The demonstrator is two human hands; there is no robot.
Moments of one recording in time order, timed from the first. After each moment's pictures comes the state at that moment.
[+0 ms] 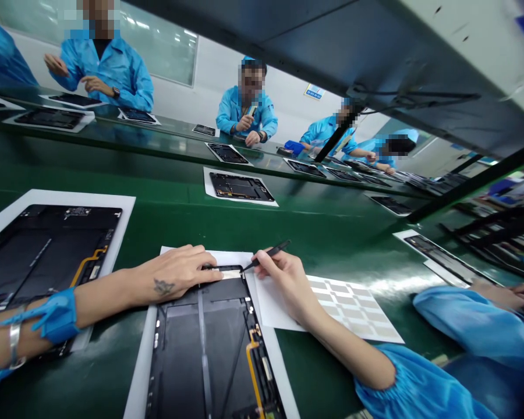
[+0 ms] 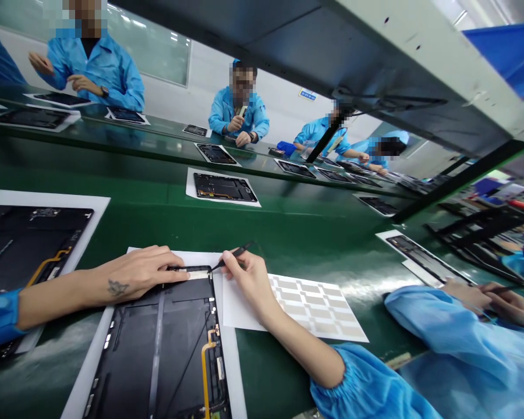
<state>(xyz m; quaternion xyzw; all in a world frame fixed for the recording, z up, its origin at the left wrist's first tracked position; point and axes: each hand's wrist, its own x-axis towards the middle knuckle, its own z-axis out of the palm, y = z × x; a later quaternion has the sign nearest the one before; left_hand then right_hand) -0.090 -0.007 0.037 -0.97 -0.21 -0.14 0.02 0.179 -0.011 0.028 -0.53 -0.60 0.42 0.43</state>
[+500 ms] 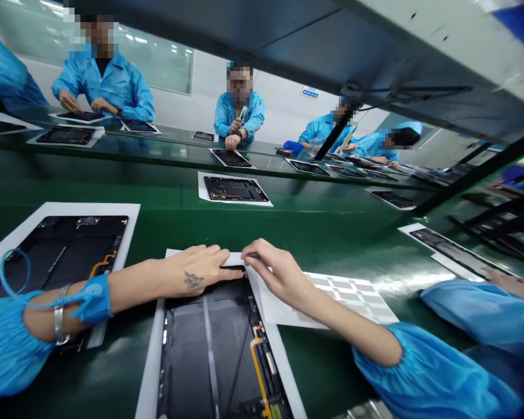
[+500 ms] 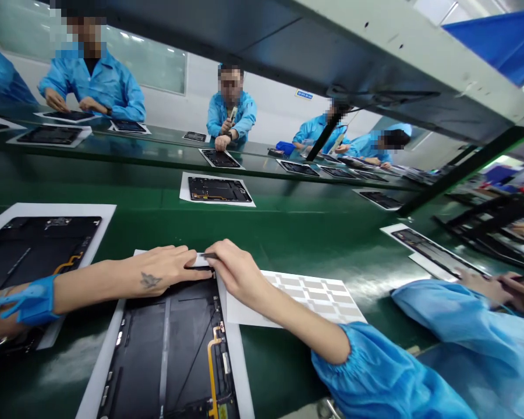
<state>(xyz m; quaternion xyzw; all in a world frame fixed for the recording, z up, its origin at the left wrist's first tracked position) -0.066 0.006 0.041 -0.97 -0.21 -0.07 0.06 0.168 -0.007 0.058 -0.32 -0.88 0.18 0.30</state>
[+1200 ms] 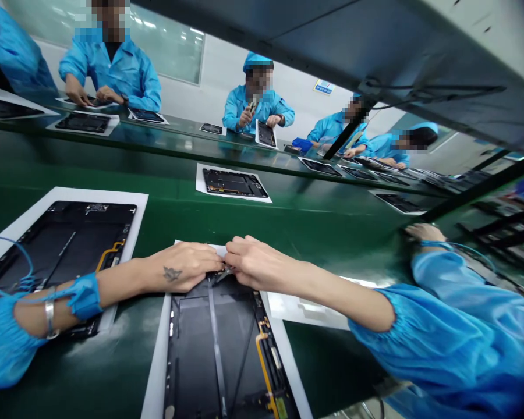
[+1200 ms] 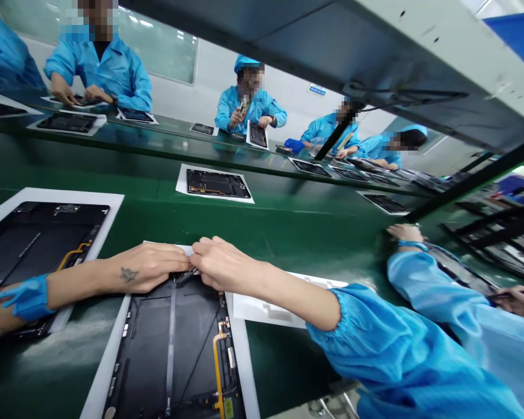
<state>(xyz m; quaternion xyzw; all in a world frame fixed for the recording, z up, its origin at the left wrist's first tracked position) -0.095 -0.004 0.032 -0.97 -0.17 -0.20 -0.03 0.132 0.014 0.080 -0.19 -0.98 0.00 -0.06</state>
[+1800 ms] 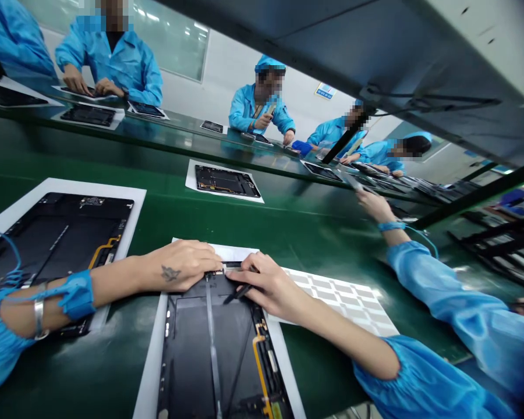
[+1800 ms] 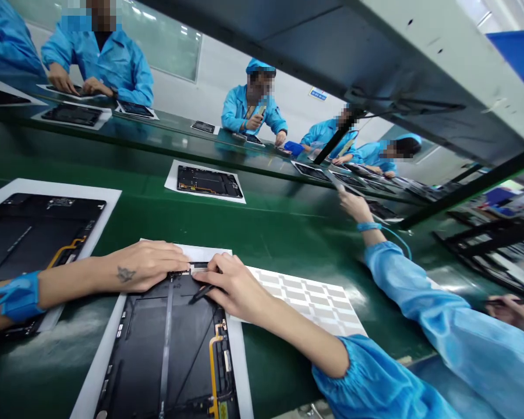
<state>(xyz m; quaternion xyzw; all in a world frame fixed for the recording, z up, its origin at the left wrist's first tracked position) -0.092 -0.004 0.030 -0.96 -0.17 -0.21 -0.01 0.175 -0.018 0.038 -0.25 -0.95 0.12 0.17</state>
